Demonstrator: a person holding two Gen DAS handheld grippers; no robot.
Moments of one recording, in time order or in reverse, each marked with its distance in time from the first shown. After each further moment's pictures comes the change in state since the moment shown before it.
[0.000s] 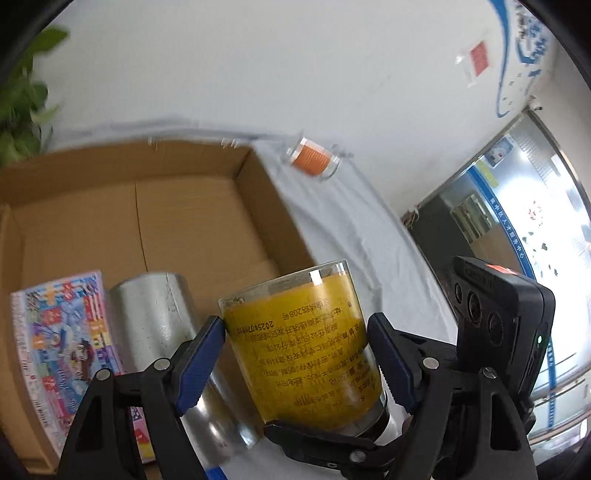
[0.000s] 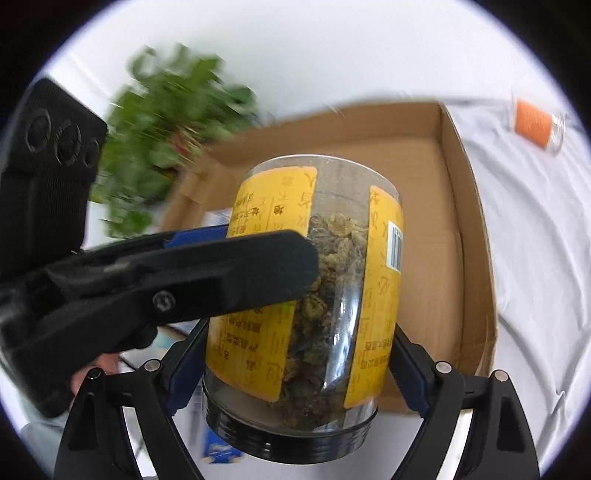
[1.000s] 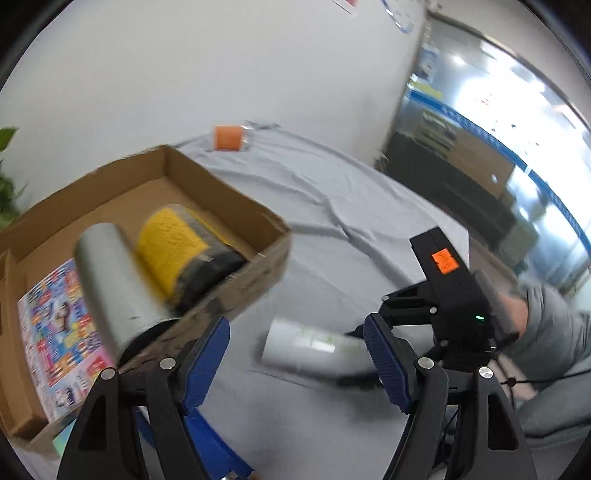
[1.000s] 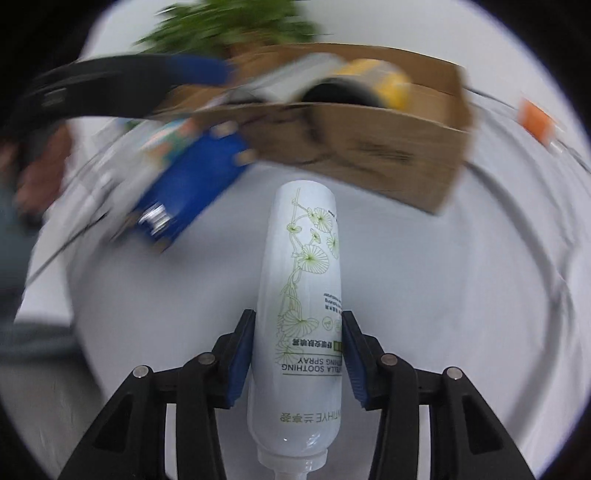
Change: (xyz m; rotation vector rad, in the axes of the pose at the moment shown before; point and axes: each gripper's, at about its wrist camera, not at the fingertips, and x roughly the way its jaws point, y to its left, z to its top) left arm 0.006 -0.084 -0.155 0.424 -0.019 0.050; right arm -0.020 -0.004 -0.200 -0.471 0.049 -0.022
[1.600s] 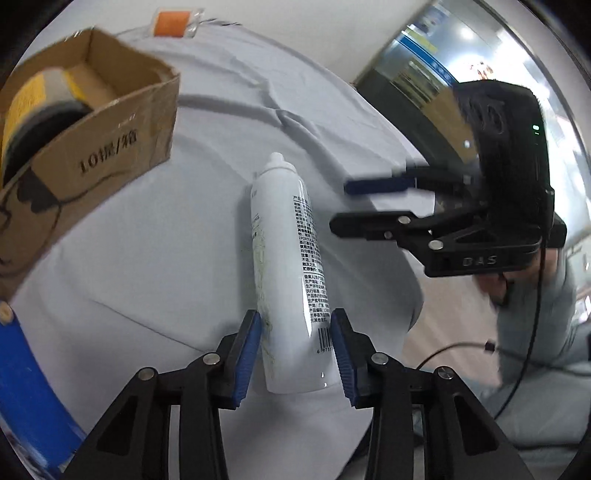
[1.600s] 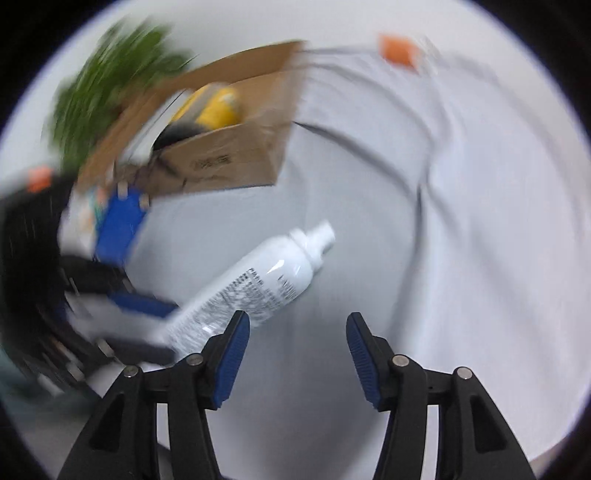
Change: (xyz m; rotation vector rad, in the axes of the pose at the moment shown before) left arm 0.100 -0.062 -0.040 -0.039 0.354 -0.242; right arm -0.046 -0.058 -0.042 0.627 -0.003 -0.093
